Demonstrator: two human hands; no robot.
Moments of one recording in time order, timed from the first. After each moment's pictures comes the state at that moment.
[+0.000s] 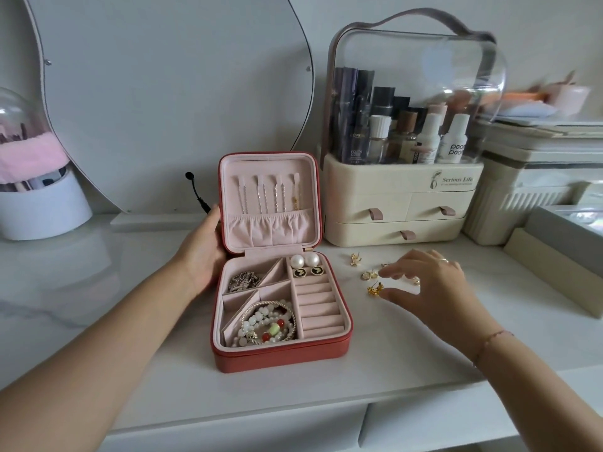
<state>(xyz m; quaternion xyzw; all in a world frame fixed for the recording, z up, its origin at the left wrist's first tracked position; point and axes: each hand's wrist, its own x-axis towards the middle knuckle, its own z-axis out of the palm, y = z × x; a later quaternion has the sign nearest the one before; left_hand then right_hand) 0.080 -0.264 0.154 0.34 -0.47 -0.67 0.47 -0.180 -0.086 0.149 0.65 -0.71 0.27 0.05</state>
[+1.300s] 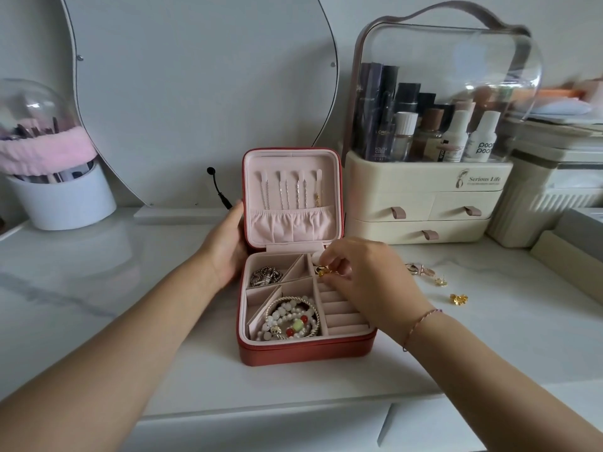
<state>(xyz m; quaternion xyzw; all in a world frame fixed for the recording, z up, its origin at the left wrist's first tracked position) 0.082 -0.267 0.153 0.33 -0.46 -0.69 0.45 -0.092 -0.131 0.161 0.73 -0.60 0.33 0.04</state>
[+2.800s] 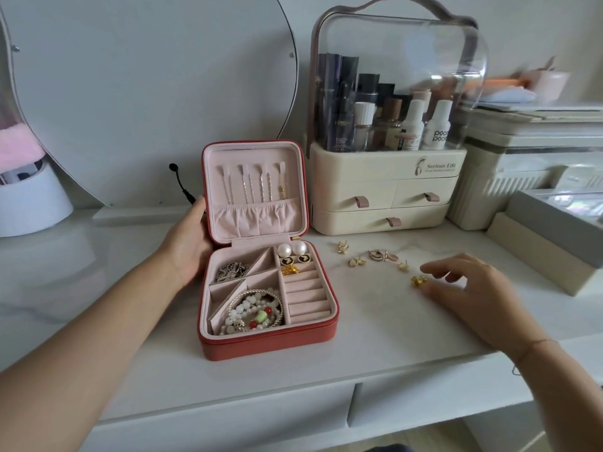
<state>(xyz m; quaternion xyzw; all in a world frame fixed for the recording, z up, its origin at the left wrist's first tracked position) 0.081 -0.260 0.157 0.35 -0.49 -0.65 0.47 -0.222 -0.043 0.136 0.55 -0.75 0.35 -0.01</state>
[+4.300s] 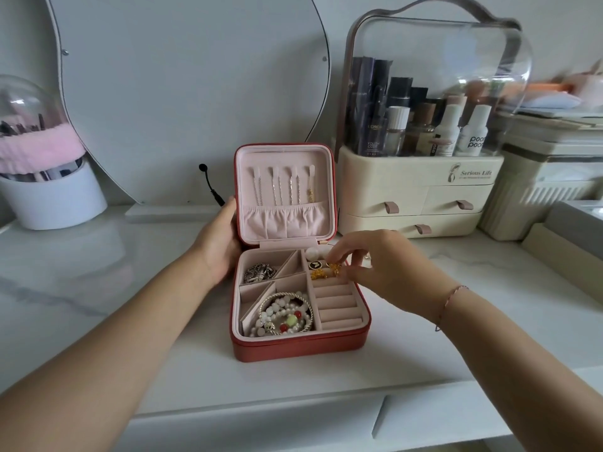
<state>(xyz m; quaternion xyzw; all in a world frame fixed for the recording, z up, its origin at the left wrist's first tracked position) 0.081 -0.268 0.154 0.32 -0.47 -0.69 0.44 -0.114 -0.117 0.185 0.74 -0.61 0.27 -0.07</state>
